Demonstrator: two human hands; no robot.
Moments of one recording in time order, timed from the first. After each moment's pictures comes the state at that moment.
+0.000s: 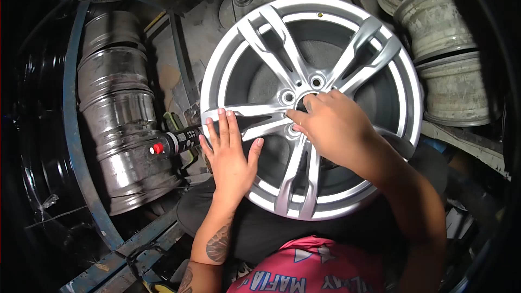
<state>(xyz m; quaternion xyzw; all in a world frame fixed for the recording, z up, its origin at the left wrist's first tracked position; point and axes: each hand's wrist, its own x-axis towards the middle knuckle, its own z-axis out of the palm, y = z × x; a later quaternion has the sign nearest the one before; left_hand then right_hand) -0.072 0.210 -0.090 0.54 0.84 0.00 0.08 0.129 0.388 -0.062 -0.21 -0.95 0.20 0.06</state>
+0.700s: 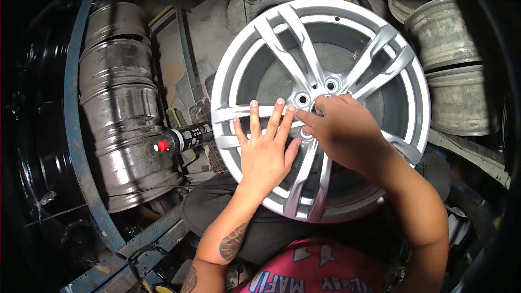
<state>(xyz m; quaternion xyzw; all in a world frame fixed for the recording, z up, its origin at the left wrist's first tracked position) -0.049 0.240 -0.095 0.64 0.76 0.03 0.08 0.118 0.385 -0.064 -0.19 -0.96 0.19 0.11</state>
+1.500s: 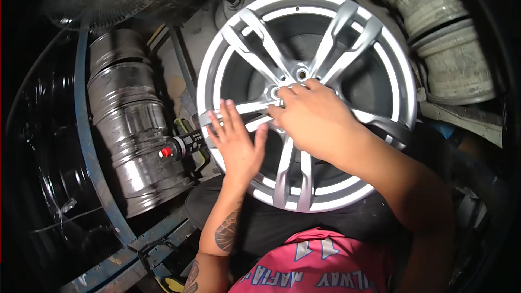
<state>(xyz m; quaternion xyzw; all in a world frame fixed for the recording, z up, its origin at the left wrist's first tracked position) -0.054 0.236 -0.108 0.55 0.83 0.03 0.06 0.129 0.384 -0.051 -0.21 -0.96 0.20 0.06</state>
